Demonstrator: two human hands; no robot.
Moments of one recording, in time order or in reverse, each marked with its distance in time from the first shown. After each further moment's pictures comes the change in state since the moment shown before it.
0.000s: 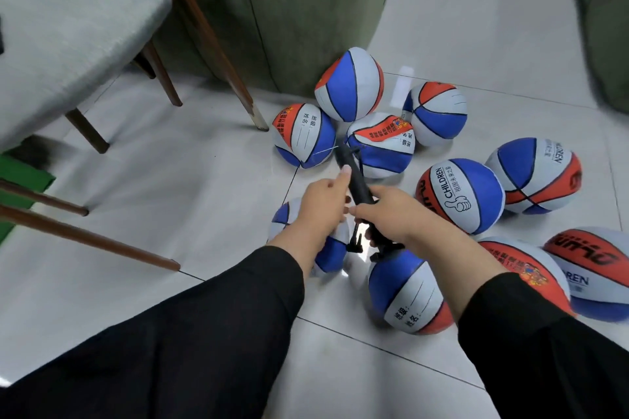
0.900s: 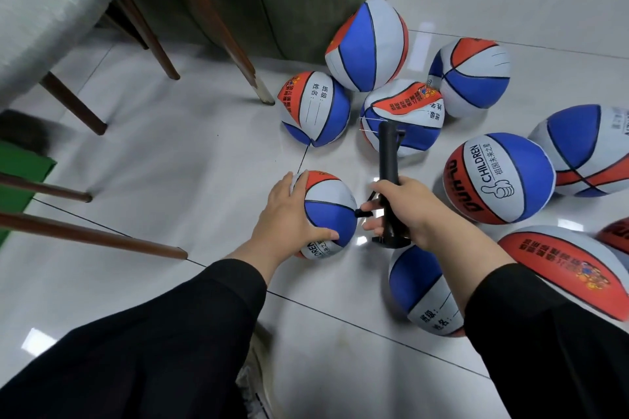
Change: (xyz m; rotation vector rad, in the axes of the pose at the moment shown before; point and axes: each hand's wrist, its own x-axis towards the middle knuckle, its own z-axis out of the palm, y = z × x) left_hand 0.053 -0.101 -0.060 0.810 -0.046 0.214; right_hand 0.066 0.040 0.025 0.616 -0.010 0.245
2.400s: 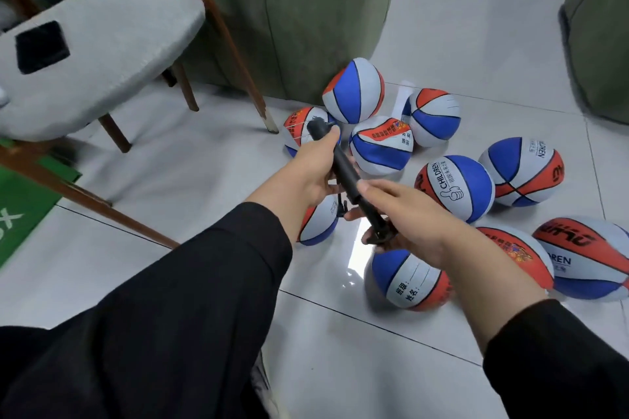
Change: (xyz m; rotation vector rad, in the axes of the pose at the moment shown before) left_hand -0.069 0.138 -0.109 -1.256 -0.091 -0.246; right_hand -0.176 -0.019 0.006 -0.218 -0.203 -0.239
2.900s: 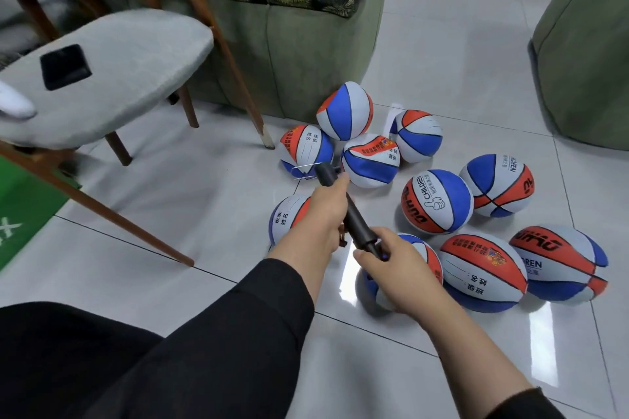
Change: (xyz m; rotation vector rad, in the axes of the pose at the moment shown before) left_hand -0.045 -0.047 0.026 -0.015 0.139 -0.059; right_hand -0.048 0.053 0.029 -0.380 0.303 -0.110
